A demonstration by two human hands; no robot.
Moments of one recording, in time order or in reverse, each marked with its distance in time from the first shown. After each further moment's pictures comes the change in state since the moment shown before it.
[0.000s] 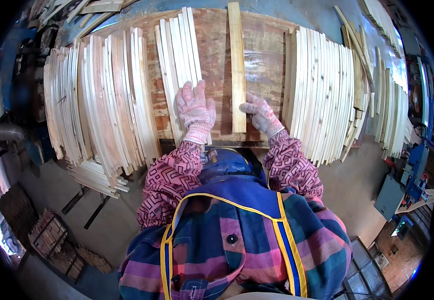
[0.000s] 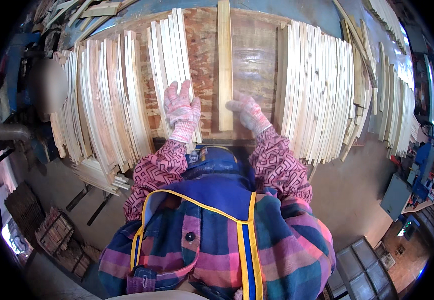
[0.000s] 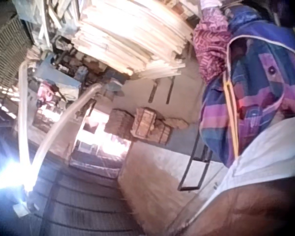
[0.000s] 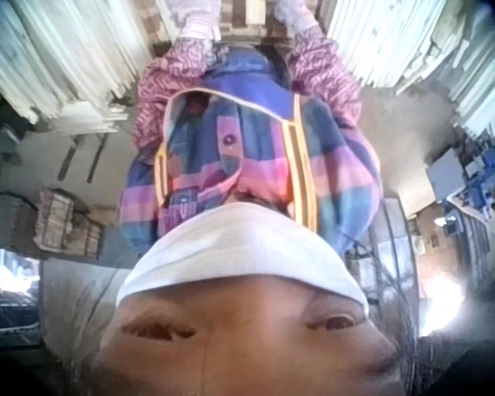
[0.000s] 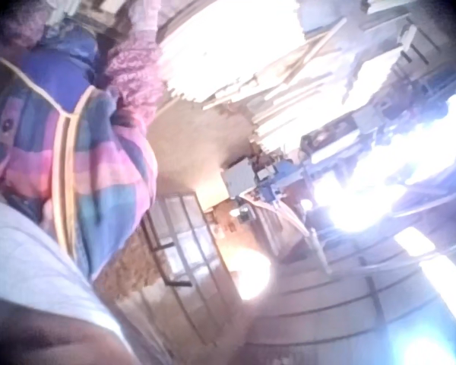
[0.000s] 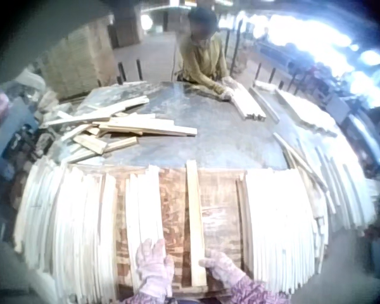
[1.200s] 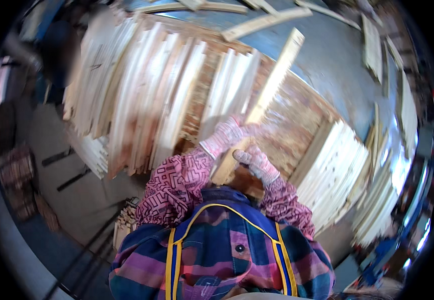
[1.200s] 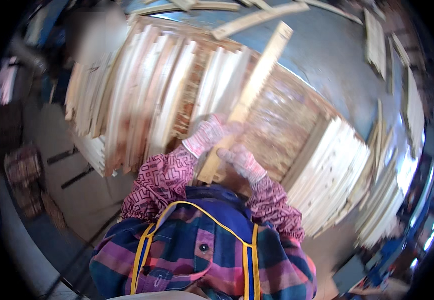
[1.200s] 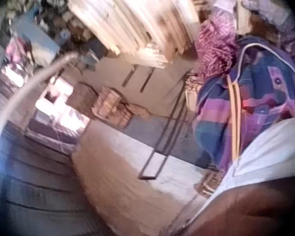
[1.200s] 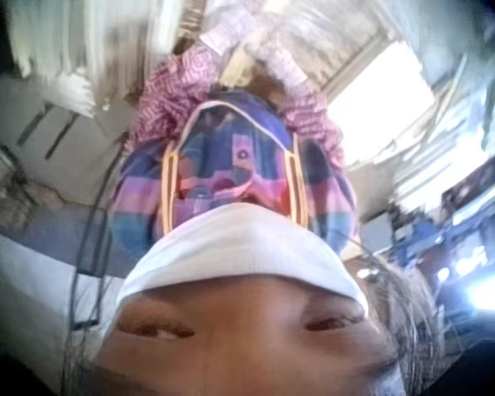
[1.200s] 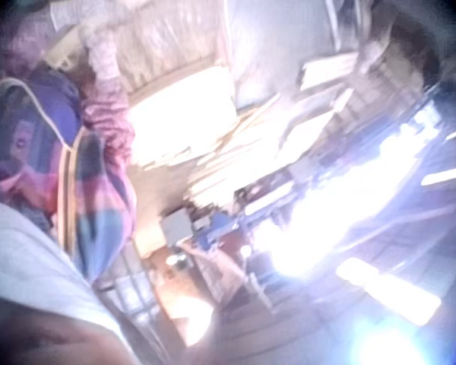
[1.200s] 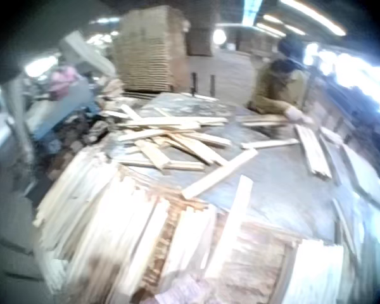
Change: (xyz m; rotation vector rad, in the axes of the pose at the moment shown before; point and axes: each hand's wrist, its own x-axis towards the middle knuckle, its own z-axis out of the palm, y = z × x) left_hand 0.110 -0.010 -0.060 -0.953 -0.671 -0.558; right_hand 0.044 -0.075 0.098 -0.442 -0.333 0.152
